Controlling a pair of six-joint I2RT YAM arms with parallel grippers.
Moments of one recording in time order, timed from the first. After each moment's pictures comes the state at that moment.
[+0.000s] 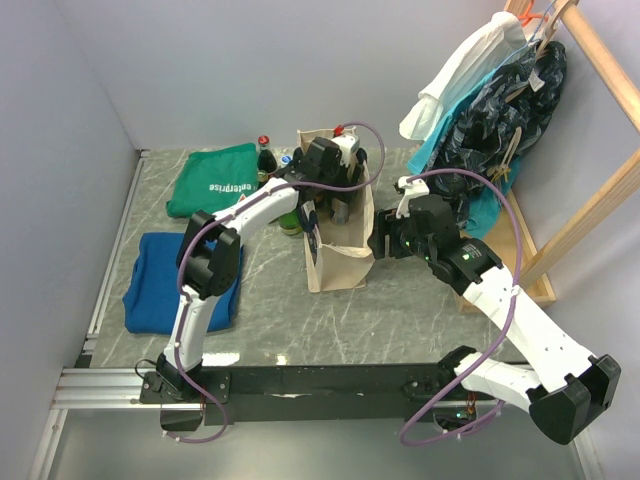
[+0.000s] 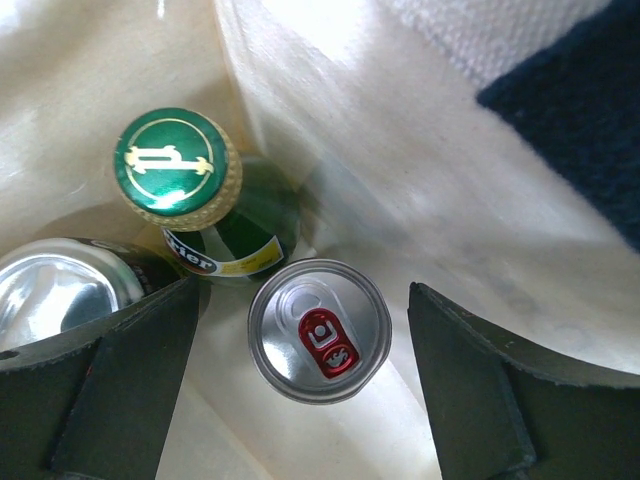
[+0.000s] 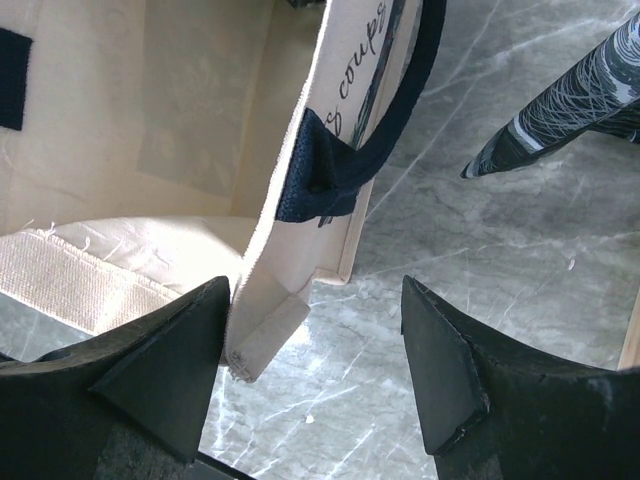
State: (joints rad) left arm -0.64 2.18 1.90 -0.29 0.02 -0.11; right arm 0.53 1.04 1.02 -0.59 0.06 0.27
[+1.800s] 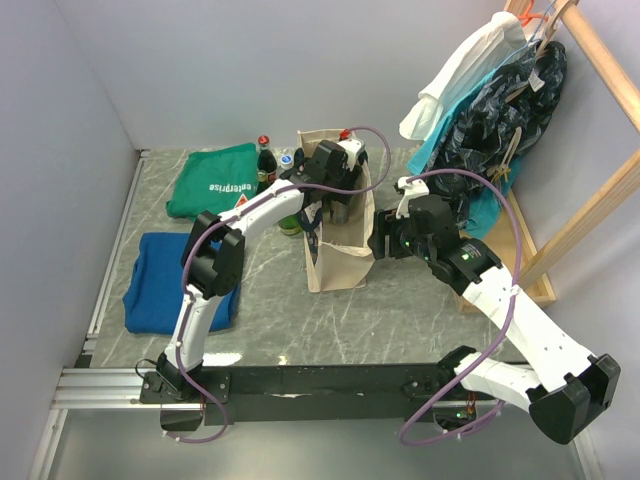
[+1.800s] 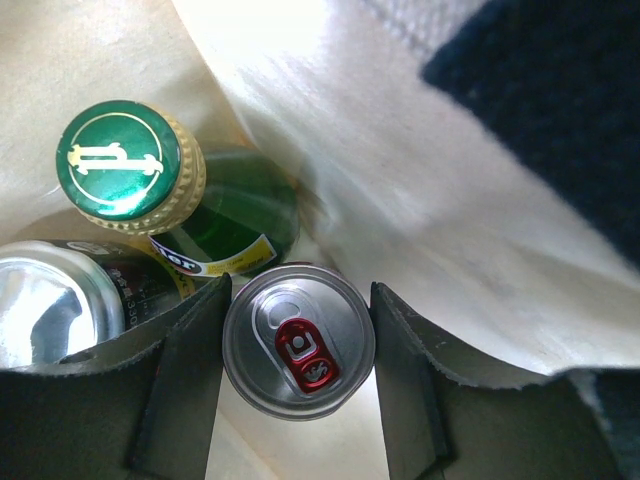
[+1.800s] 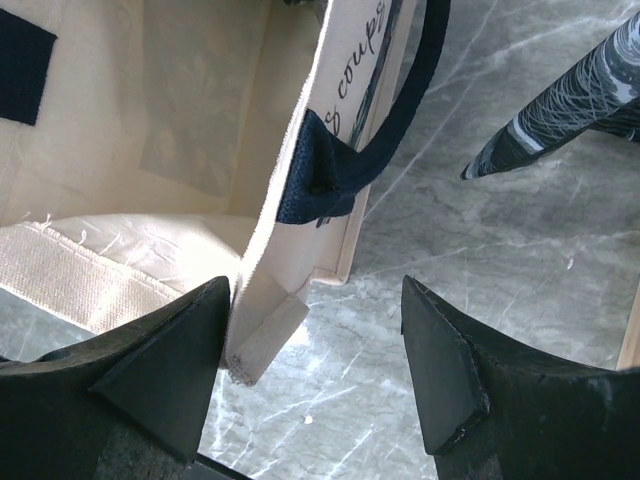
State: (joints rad) left arm -0.66 2.21 1.94 -0.32 -0.03 -0.07; right arm 0.53 1.04 1.02 -0.58 0.07 0.27
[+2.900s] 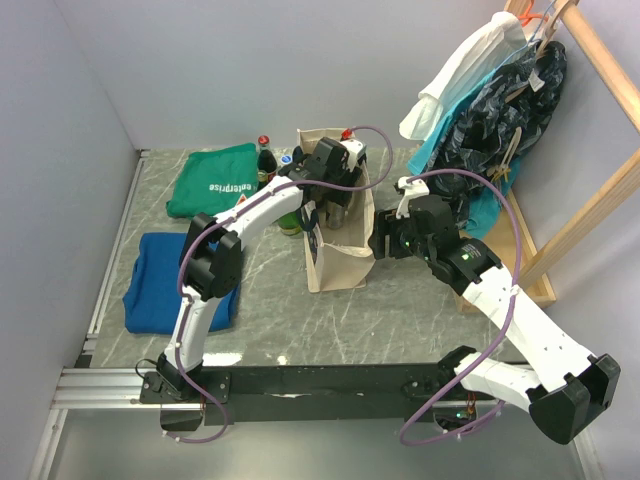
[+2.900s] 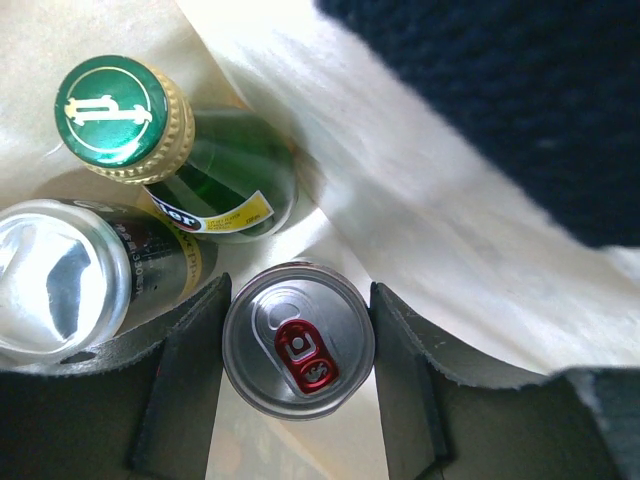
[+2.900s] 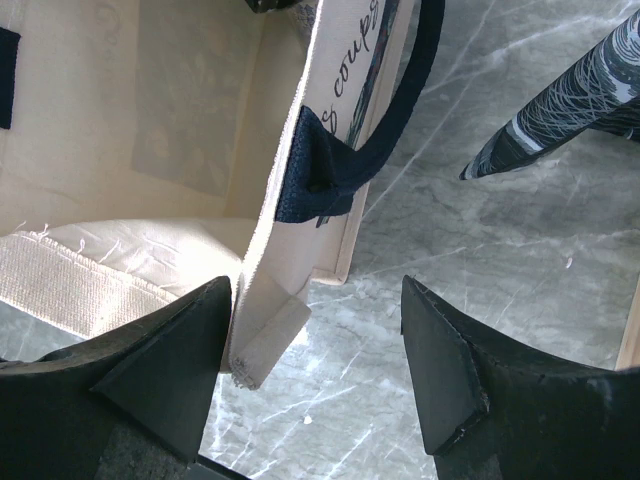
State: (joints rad) left arm -0.67 2.19 1.98 -0.46 -0.03 -0.04; right arm 0.53 1.04 1.01 -0.58 0.07 0.27
